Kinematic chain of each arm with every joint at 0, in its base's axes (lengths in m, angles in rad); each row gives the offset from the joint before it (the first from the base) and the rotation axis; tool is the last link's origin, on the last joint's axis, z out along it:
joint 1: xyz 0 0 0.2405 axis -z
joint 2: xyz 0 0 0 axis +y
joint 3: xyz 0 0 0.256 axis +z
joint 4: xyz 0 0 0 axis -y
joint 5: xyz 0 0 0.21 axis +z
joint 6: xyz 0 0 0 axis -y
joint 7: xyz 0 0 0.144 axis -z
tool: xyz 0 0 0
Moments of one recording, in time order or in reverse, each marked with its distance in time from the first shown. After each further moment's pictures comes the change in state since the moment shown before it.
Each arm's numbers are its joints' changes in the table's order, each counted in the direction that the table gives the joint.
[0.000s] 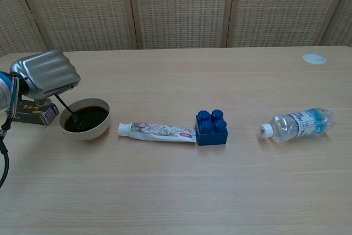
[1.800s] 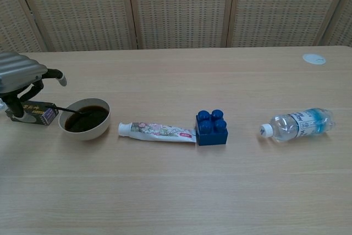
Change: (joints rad) left arm -0.112 0.164 -0.032 0.269 -0.122 -0.024 0.433; right arm -0.003 0.003 -0.001 -0.004 -0.018 -0.007 -0.013
